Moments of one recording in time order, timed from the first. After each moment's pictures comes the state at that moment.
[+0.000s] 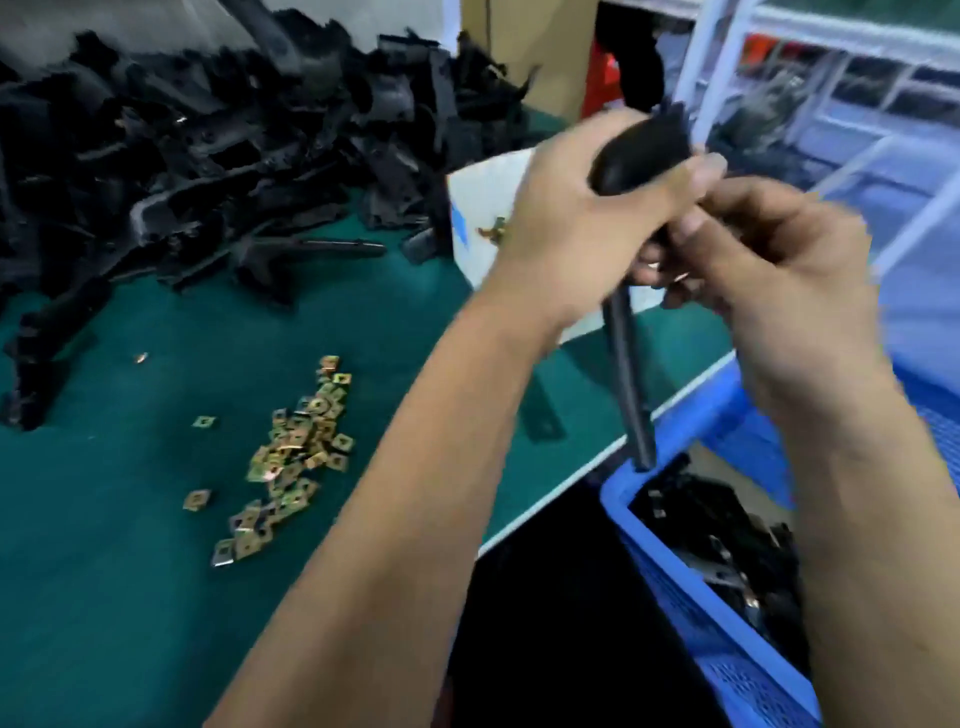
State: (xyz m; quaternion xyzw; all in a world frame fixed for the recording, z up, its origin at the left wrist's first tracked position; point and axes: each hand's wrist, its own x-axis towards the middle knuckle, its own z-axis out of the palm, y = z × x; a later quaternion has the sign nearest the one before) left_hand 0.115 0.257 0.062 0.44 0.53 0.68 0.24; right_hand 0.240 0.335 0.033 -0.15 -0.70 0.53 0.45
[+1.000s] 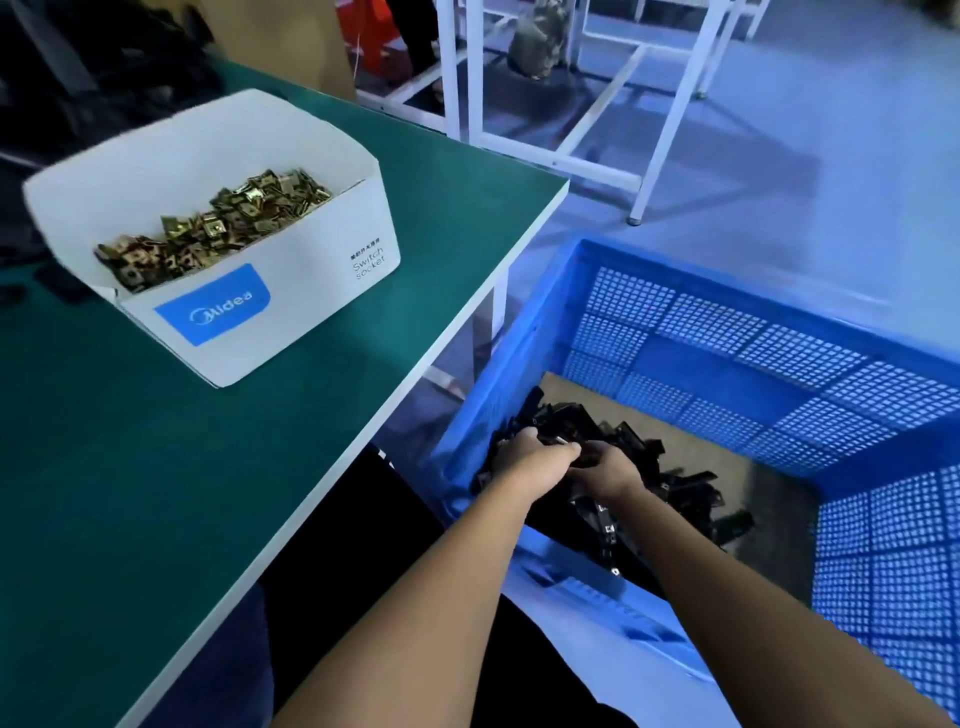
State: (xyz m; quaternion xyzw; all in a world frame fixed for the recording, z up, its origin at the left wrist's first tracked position) left_hand 0.306 0.376 -0.219 0.29 0.76 0.21 0.54; right_hand 0.441 0.428 -0.291 -0.67 -0.56 0.48 0.05
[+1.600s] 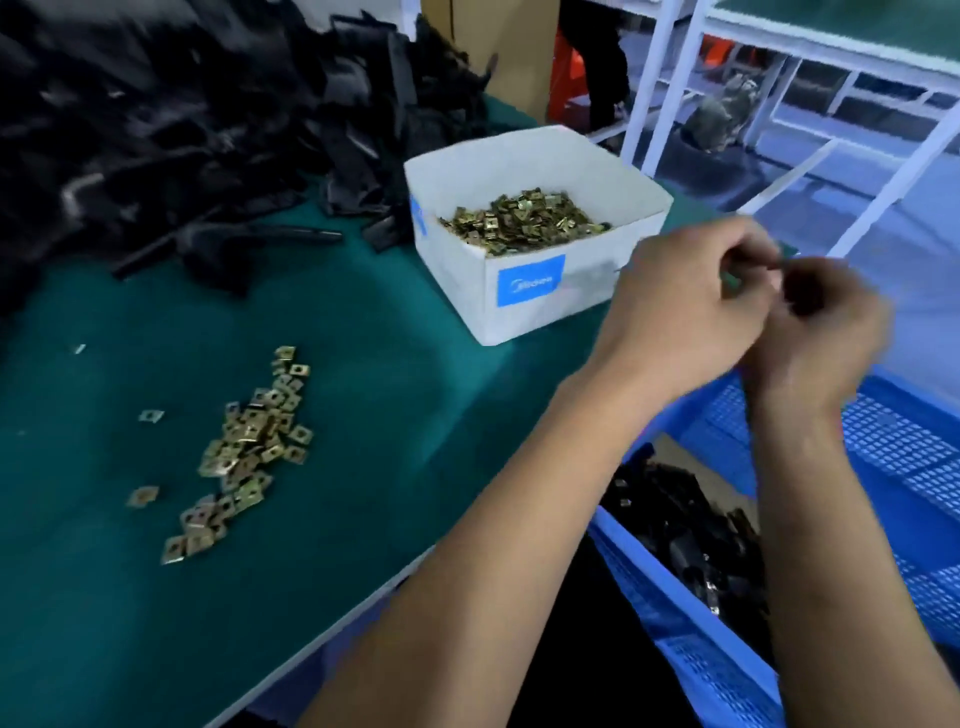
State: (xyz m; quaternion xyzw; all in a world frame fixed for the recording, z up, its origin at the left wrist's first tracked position) left_hand 0.199 0.321 0.011 0.54 0.60 0.58 0.12; right_hand 0.297 0.403 -0.028 -0.53 -0.62 0.24 0.53
